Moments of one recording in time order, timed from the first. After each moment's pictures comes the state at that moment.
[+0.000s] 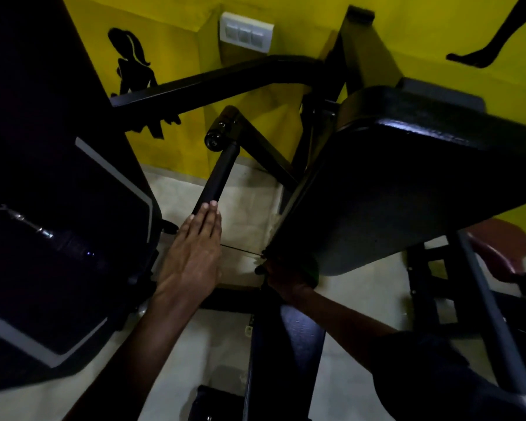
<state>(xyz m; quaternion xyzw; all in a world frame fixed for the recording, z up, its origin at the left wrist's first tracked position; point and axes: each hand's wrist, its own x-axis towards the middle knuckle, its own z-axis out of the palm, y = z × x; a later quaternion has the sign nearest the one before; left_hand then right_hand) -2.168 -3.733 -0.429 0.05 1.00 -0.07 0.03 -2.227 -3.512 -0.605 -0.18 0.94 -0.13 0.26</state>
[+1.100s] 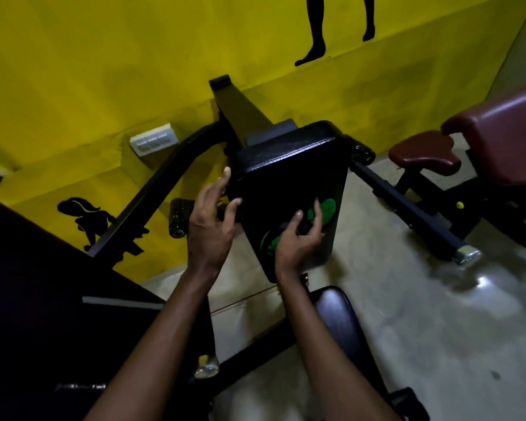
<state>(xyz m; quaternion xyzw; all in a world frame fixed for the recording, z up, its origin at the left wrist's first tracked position) -2.230 -3.662 -0.275 0.30 0.84 0.40 -0.23 -2.186 -3.554 -0.346 0.40 0.52 -0.58 -0.49</state>
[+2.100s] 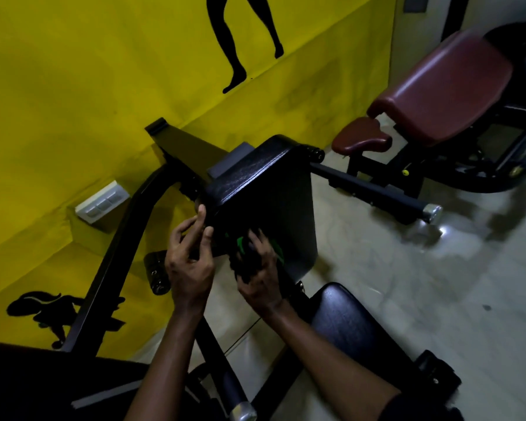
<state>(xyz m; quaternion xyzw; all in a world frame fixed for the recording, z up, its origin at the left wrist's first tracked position) -2.259 -3.675 -0.274 0.37 0.78 0.45 -0.20 -2.215 -3.591 -0.409 0.14 0.78 -0.28 -0.54</state>
